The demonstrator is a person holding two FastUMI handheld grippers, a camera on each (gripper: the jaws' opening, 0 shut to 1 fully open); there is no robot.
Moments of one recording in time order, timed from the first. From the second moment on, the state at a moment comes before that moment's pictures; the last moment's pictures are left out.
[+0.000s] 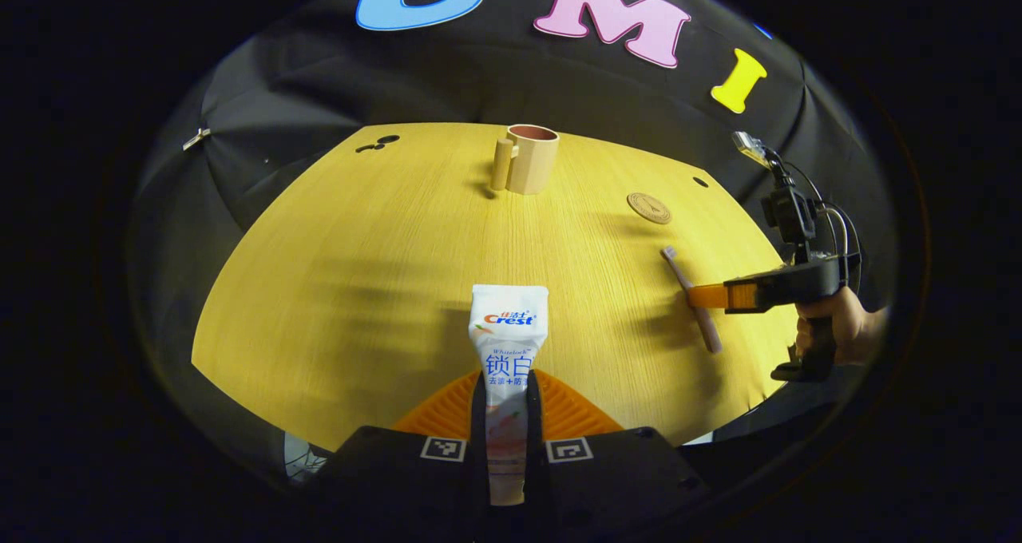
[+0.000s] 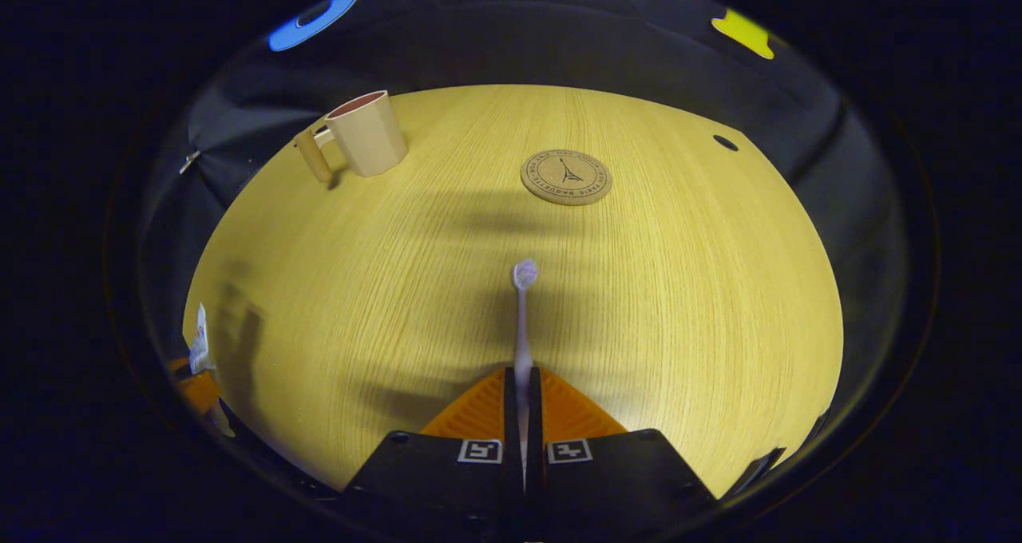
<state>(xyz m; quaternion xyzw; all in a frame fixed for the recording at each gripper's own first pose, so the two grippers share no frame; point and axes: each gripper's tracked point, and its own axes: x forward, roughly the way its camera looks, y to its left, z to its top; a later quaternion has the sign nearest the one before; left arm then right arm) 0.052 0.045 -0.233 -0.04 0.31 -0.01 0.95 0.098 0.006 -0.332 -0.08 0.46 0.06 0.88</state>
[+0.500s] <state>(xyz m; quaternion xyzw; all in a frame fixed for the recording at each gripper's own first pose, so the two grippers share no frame) 0.104 0.063 -0.169 -0.05 0.25 0.00 0.97 0.104 0.009 -0.272 -0.06 0.41 0.11 0.90</state>
